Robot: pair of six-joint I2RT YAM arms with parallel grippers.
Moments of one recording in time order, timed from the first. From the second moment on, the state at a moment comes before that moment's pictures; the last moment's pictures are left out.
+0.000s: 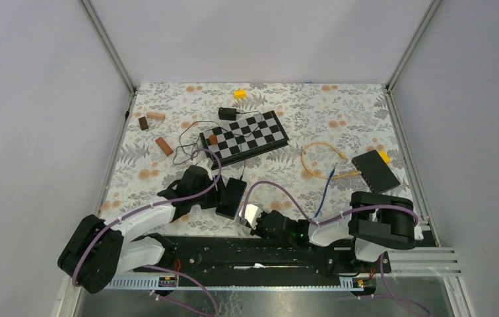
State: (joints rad) left arm -0.56 1.12 0.38 -0.09 0.16 -0.73; right arm 1.34 1.60 0.41 0.68 0.27 -0.10
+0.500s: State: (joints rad) left arm -0.56 1.18 0.38 0.00 0.19 -0.68; right arm 1.34 1.64 0.41 0.72 0.31 -0.10
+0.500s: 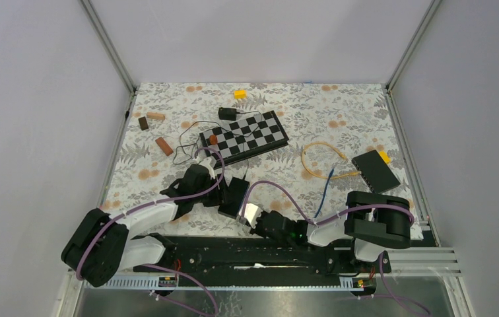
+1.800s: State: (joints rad) left arm -0.55 1.24 0.39 0.09 0.20 -0.67; right arm 1.32 1.64 0.43 0.71 0.36 -0.12
